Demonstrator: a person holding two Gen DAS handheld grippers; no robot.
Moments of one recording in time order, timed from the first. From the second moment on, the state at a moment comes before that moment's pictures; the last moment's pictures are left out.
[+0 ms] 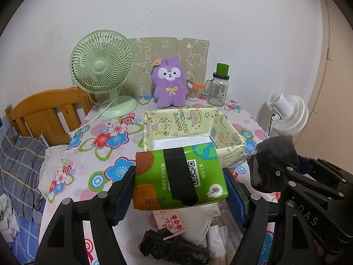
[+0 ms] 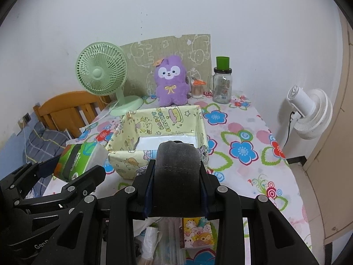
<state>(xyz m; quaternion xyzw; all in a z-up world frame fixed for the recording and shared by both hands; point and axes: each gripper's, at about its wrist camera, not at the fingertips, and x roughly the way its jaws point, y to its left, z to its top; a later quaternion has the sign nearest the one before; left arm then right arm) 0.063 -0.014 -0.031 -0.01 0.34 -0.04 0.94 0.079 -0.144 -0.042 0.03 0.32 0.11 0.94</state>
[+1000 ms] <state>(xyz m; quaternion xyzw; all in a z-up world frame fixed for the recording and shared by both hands) 0.113 -0.016 -0.010 0.00 0.33 -0.03 0.94 0.132 -0.147 -0.019 0.02 0.30 0.11 0.95</state>
